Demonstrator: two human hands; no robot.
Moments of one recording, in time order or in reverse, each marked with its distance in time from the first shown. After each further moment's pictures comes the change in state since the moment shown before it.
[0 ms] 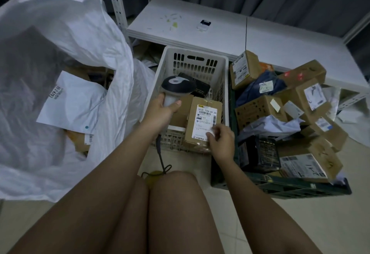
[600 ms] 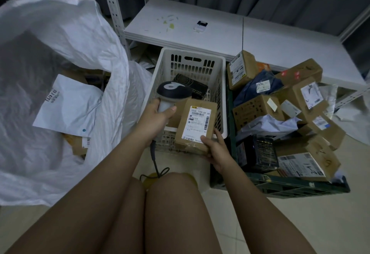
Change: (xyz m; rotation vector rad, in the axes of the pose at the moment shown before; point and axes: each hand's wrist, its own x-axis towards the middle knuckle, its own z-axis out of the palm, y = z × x) left_hand -0.006 -0.008 -0.004 -0.003 -0.030 -0.008; right_hand -0.009 0.003 0.001 0.782 -0.339 0.612
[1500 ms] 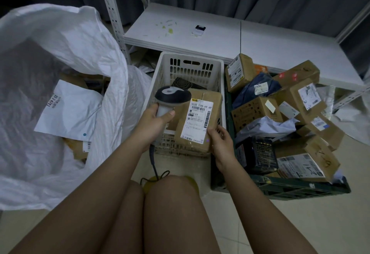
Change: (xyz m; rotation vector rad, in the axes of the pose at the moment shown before) left_hand -0.007 0.001 -0.001 0.002 -0.015 0.047; right_hand -0.001 -0.018 0.002 0.047 0.149 -0.178
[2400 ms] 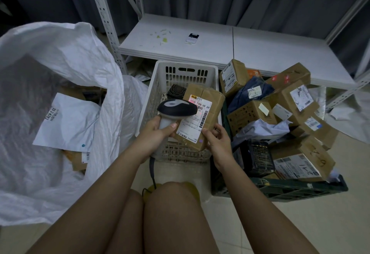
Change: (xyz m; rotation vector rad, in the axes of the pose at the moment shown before) left_hand -0.013 0.006 0.003 0.039 -0.160 0.027; right_hand -0.004 -0.016 0.006 0.057 -0.068 -0.125
